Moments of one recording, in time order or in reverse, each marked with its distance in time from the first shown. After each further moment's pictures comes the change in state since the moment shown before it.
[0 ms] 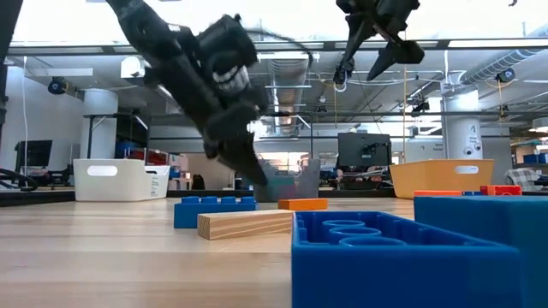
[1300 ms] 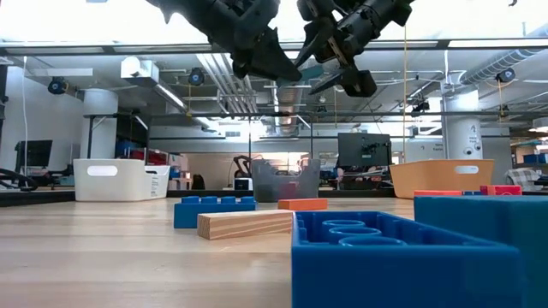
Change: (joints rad) left arm -0.002 -0.176 0.227 -0.067 -0.066 0.200; right arm 0.099 0.161 -0.161 0.521 -0.264 0.115
